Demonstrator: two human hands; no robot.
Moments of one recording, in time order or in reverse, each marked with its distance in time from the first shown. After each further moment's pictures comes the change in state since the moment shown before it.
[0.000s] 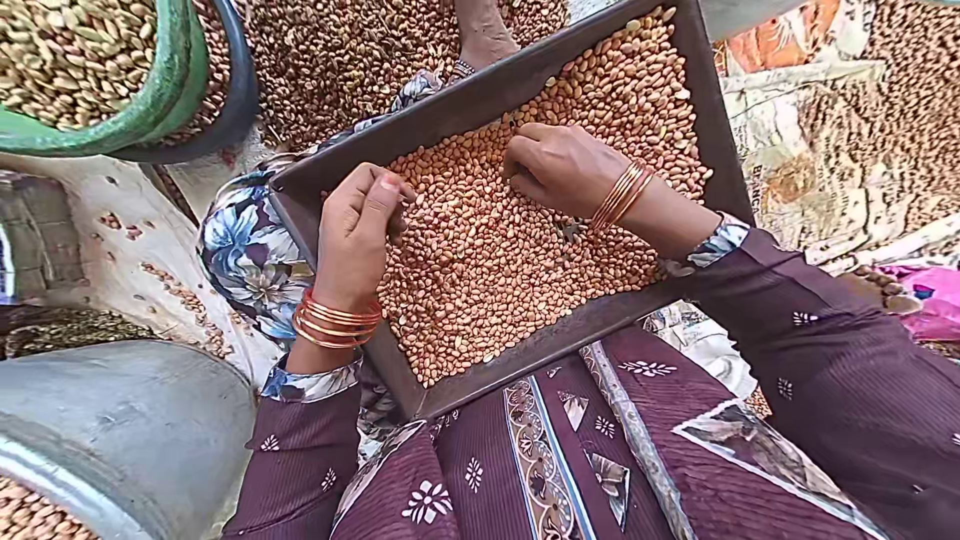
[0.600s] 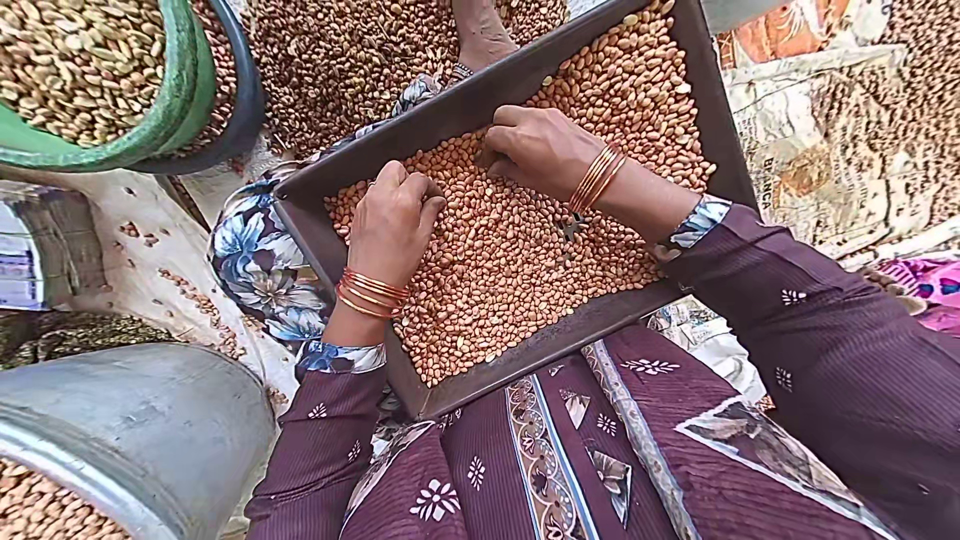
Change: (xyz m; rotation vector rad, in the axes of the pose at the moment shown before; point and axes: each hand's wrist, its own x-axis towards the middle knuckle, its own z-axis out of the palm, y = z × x) left_hand 0.021 -0.003 0.022 0.796 -0.106 0.176; right_hand 0.027 0.003 0.001 0.010 0.035 -0.055
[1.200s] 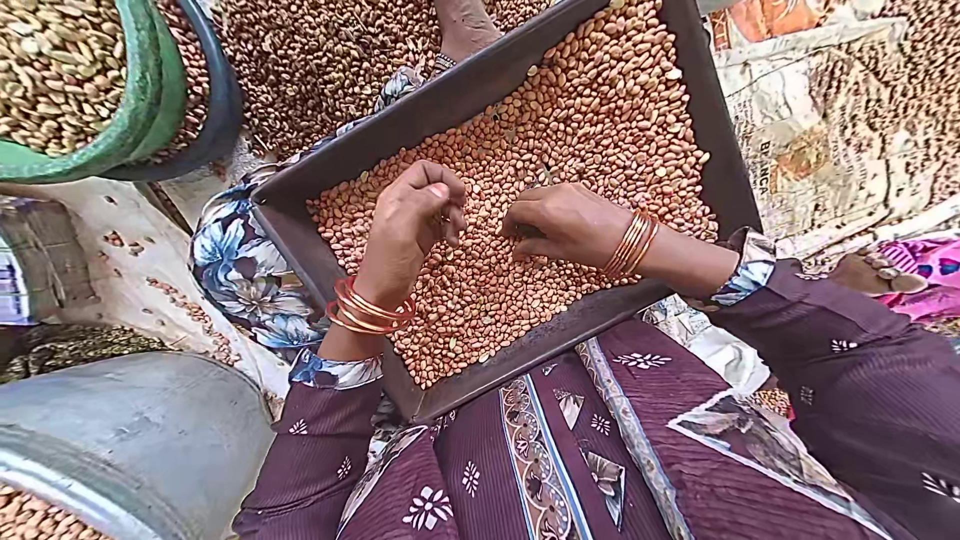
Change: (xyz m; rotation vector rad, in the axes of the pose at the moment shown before) left_hand -0.001 0.029 0.006 -1.240 -0.122 -0.141; right_hand -0.075 -0.021 0.024 0.233 -0.075 -0.016
